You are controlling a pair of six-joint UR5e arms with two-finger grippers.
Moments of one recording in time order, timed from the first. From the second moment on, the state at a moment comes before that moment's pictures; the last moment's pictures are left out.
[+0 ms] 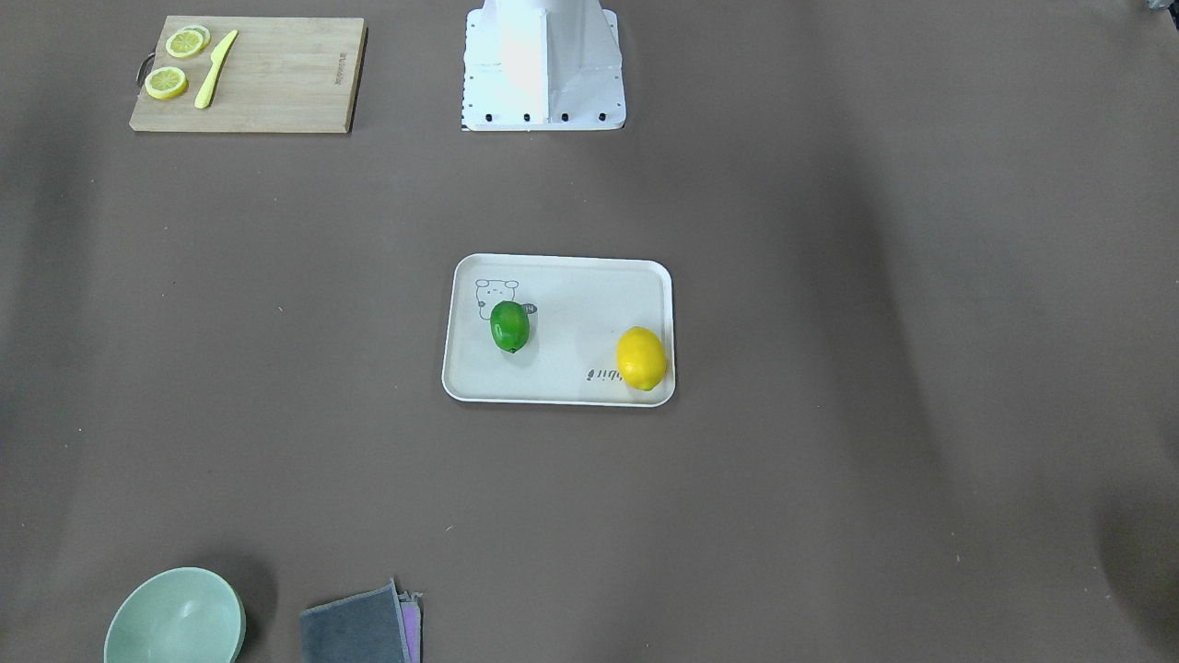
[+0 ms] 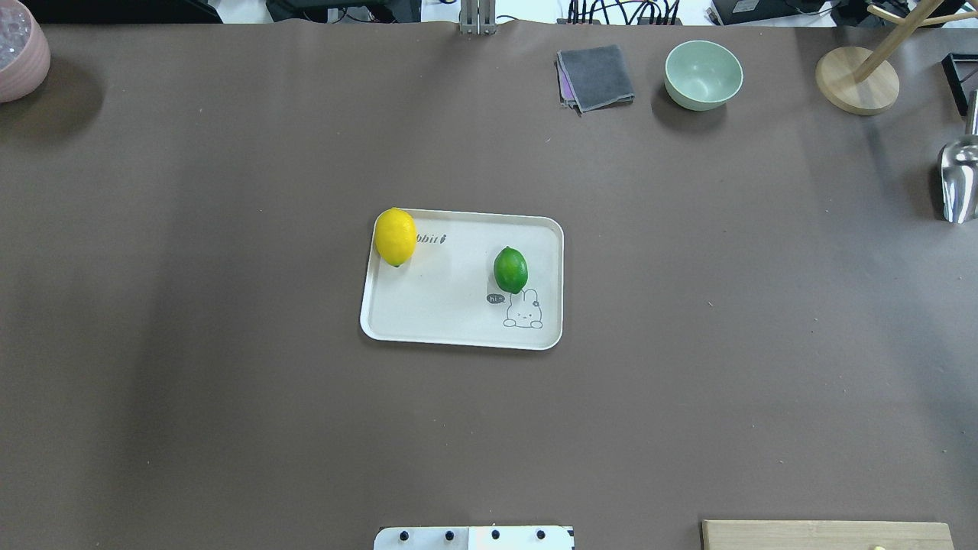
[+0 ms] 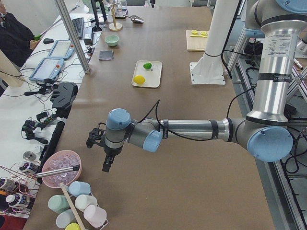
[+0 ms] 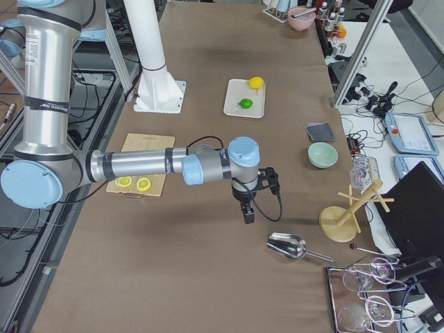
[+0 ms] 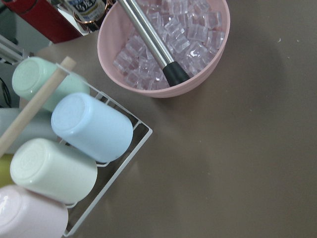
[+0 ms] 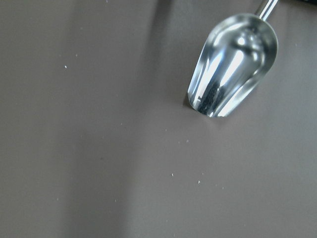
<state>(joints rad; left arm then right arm) -1.58 -1.63 -1.49 -1.95 -2.26 -0.11 1.49 -1.72 1.79 -1.46 2.32 -0.05</state>
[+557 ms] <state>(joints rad) -1.61 -1.47 -1.66 -1.88 -2.34 -0.11 1.54 -1.77 1.79 -1.47 2.38 -0.08</state>
